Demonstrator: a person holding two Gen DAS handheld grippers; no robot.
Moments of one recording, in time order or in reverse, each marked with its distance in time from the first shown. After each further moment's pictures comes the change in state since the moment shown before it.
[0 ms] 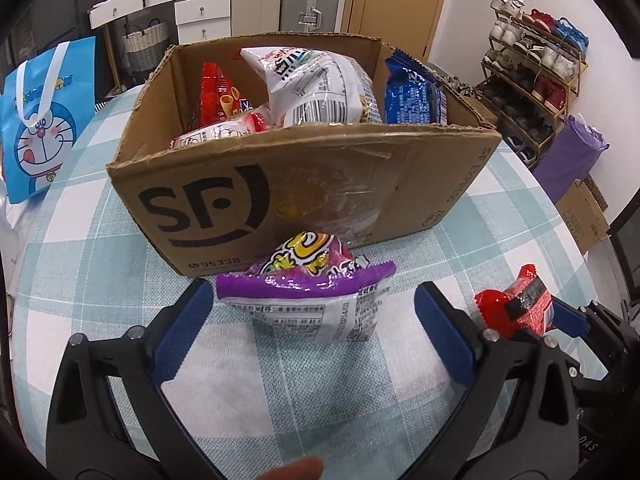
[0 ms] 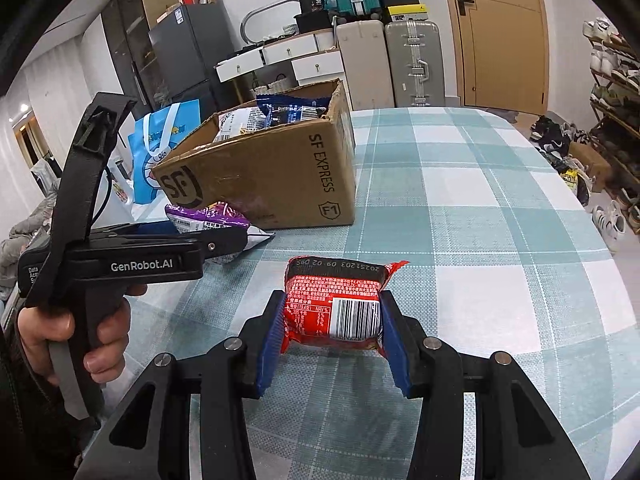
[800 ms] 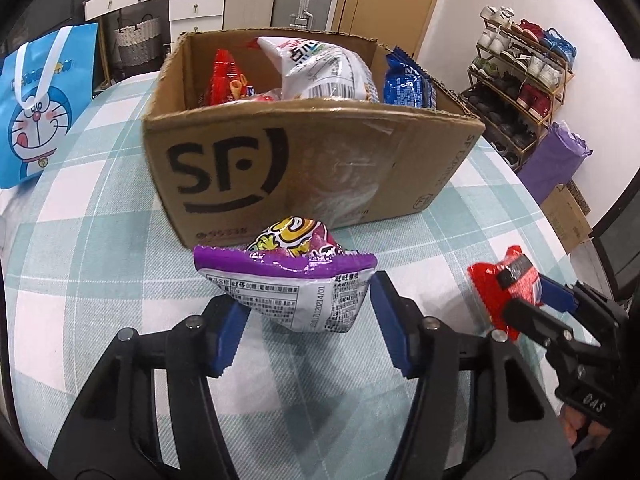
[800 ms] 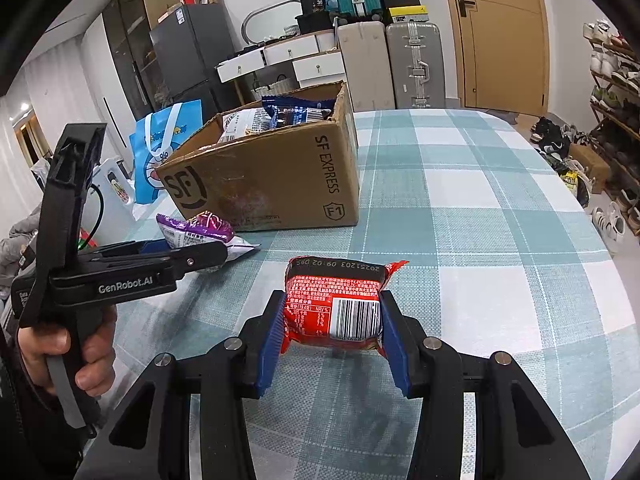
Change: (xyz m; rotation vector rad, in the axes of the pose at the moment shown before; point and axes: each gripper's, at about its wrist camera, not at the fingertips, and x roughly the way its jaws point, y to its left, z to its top) left arm -0.010 0.013 -0.024 -0.022 -0.018 -0.075; right arm -0.001 0.007 -0.001 -0.004 -0.001 0.003
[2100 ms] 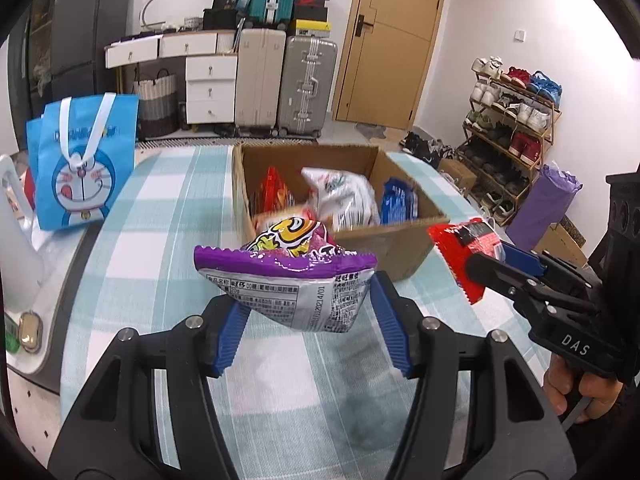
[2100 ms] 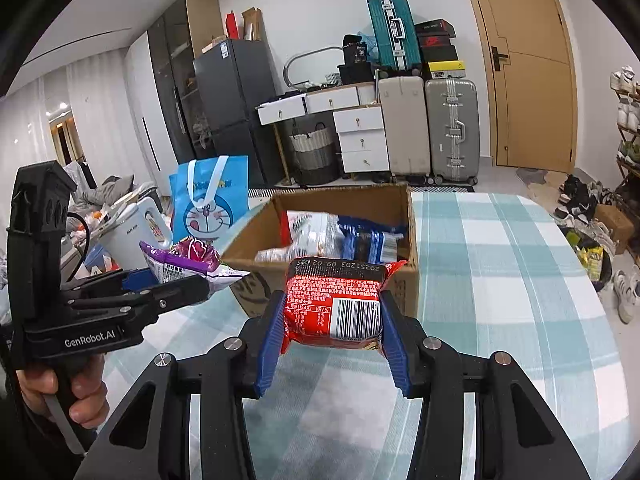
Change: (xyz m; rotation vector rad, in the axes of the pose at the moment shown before) left arm -0.126 0.021 0.018 0.010 -0.239 0.015; right arm -0.025 0.044 0.074 -0.094 -0.197 0.099
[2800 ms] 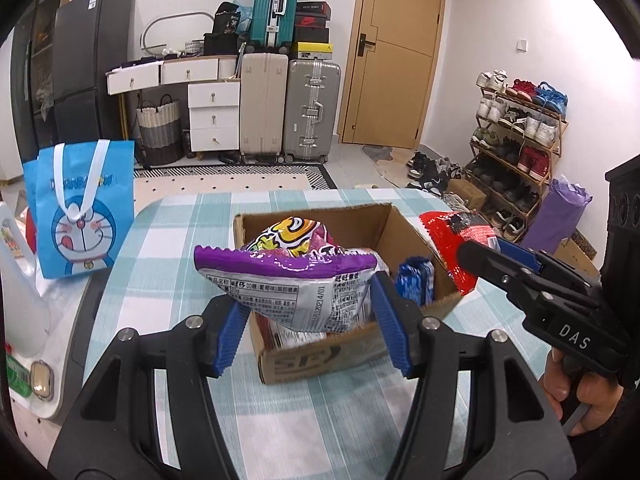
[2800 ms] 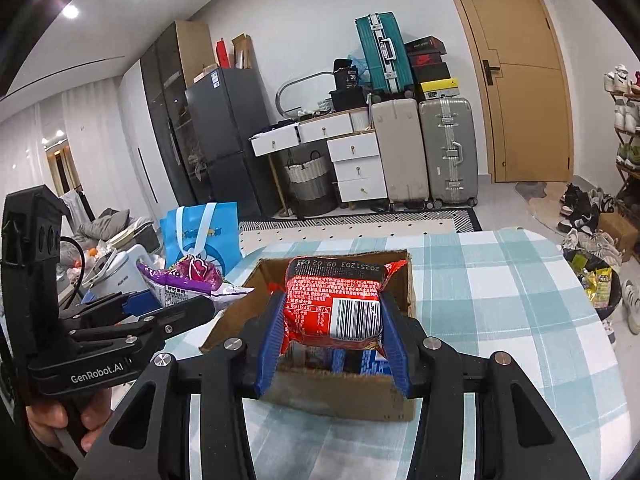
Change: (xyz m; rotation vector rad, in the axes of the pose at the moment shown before) left arm 0.026 -0.007 0.073 0.033 -0.070 0.040; right arm 0.038 -0.015 0.058 0.054 -0.090 -0.007
